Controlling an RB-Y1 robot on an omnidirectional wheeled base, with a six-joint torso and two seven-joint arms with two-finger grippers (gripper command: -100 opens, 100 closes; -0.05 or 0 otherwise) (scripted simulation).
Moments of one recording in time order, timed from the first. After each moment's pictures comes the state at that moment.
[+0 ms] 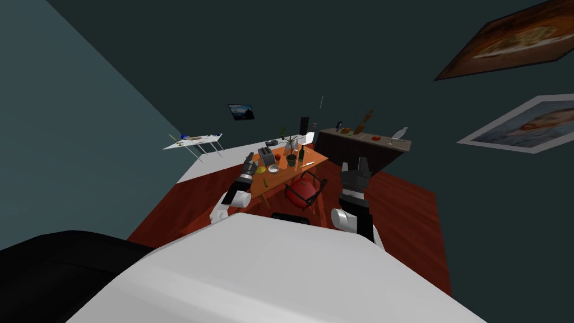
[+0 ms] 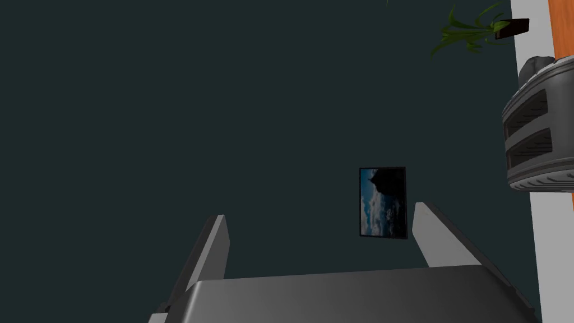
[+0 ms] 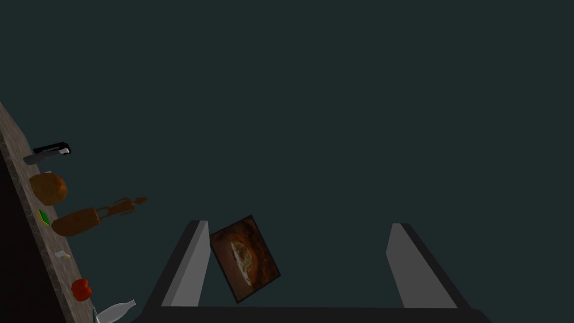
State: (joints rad) left arm 0.36 0.21 0.03 -2.13 0.14 -0.12 -0.04; right arm 0.45 0.05 0.00 -2.21 0.01 -0.43 -0.10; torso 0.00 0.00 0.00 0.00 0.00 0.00
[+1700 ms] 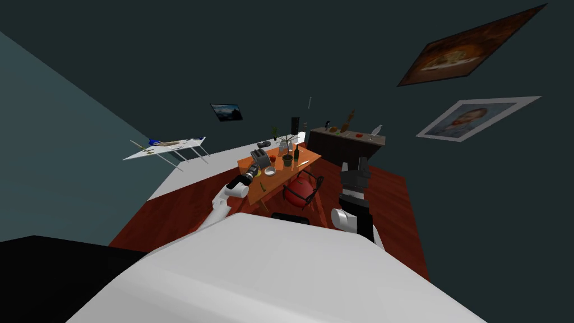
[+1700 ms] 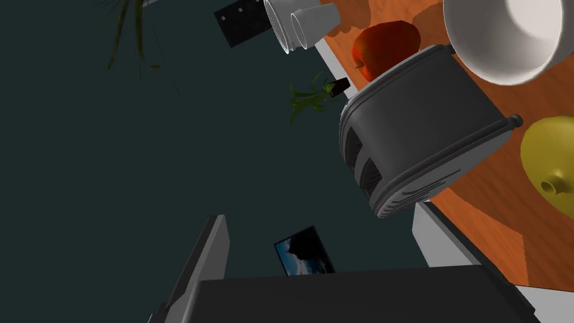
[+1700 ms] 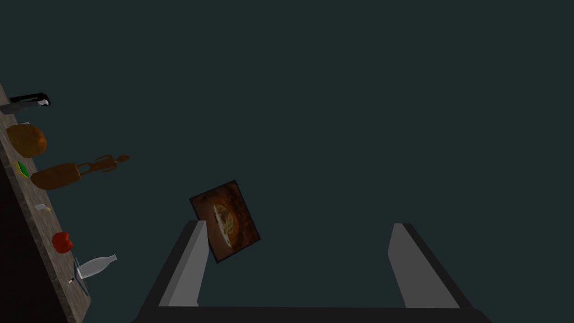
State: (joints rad) left arm 0.19 0.40 0.06 -1.89 0.32 0.30 -0.26; right arm 0.45 0.05 0.00 -2.21 0.01 -0.43 -0.10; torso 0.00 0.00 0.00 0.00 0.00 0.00
